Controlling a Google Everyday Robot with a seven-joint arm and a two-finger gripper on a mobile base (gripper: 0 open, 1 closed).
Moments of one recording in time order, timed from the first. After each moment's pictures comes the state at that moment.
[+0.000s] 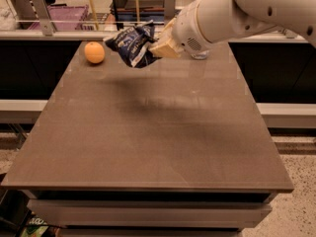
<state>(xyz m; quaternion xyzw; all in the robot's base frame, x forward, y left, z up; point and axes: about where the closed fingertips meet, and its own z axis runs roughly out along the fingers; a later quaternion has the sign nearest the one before) 0.602 -0.005 0.972 -0.59 0.67 0.09 0.45</state>
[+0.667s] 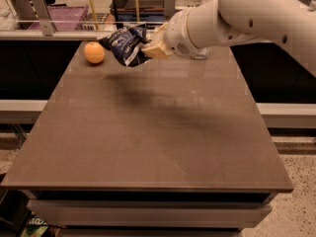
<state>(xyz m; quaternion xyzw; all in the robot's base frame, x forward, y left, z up) 0.629 0.018 0.956 -0.58 0.65 0.11 0.48</state>
